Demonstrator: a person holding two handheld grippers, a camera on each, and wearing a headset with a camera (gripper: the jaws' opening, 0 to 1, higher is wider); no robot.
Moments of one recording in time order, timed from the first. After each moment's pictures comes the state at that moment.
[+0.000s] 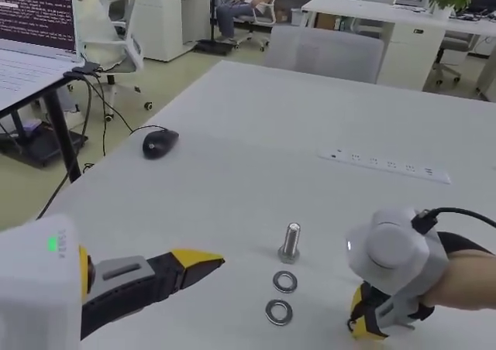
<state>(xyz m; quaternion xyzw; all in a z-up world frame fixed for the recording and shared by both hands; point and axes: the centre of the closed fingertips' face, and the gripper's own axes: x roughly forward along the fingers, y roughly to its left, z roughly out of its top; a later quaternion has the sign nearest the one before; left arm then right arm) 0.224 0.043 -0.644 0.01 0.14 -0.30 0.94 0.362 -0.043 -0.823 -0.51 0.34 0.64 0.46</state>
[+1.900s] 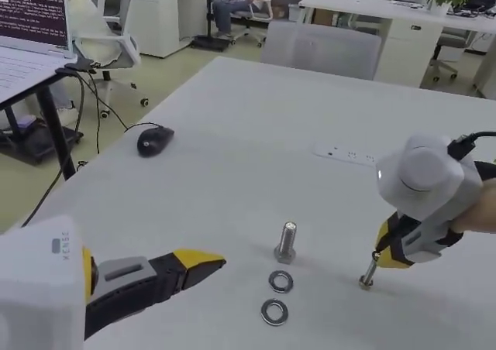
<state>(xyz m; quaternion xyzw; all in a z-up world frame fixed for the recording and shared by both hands) 0.230 0.040 -0.648 0.00 0.14 -0.30 0.94 0.436 -0.046 -0.764 -0.54 0.31 0.60 0.50</state>
